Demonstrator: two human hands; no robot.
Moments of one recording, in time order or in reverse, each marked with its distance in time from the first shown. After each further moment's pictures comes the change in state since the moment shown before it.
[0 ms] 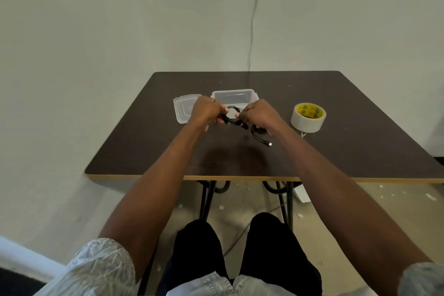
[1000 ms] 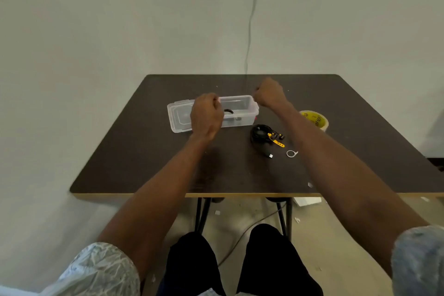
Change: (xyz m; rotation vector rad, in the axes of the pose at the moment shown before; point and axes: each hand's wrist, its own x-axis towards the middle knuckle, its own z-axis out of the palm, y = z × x) left_hand 0.039 -0.021 0.020 0.392 0.411 0.536; right_hand 0.093 -0.007 -0.037 -0.378 0.207 -0.027
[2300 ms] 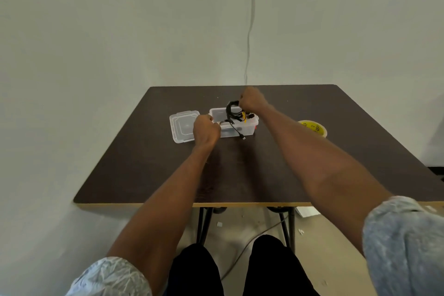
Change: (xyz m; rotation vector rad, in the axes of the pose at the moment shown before) left_hand -0.003 0.001 0.002 -0.026 -0.162 -0.342; right_hand 0.013 -0.035 0.006 0.007 -0.083 -0.067
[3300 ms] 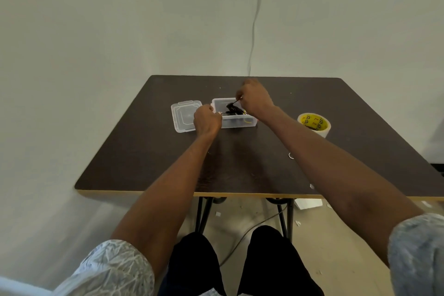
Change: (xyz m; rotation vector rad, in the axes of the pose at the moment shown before) left_hand 0.008 -0.011 0.007 -0.043 0.029 -0.074; right_hand -0.025 0.004 0.014 -0.213 0.071 -0.299
